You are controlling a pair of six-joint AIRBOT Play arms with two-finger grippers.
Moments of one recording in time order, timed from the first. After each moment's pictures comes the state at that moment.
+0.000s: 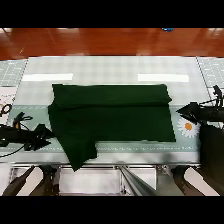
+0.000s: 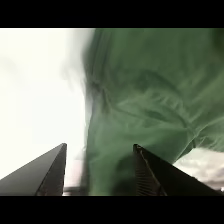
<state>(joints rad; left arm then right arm) 0.55 -0.94 0.42 1.06 -1.36 -1.45 -0.57 -1.06 0.66 -0.85 1.20 1.19</state>
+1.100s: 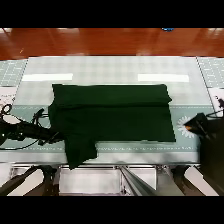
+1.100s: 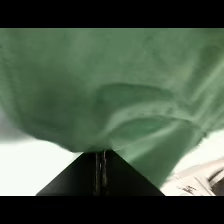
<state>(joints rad) 0.34 -1.11 0.42 0.95 -1.23 -1.29 -0.72 -1.03 0.64 -1.08 1.42 1.32</state>
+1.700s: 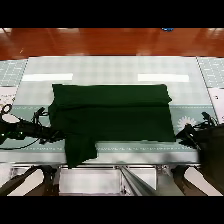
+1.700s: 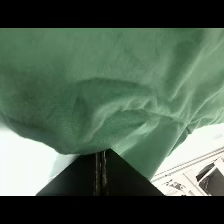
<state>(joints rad) 0.34 -1.10 0.42 0.91 -1.24 -1.29 -0.65 -1.09 0.50 -1.12 1.38 1.34</state>
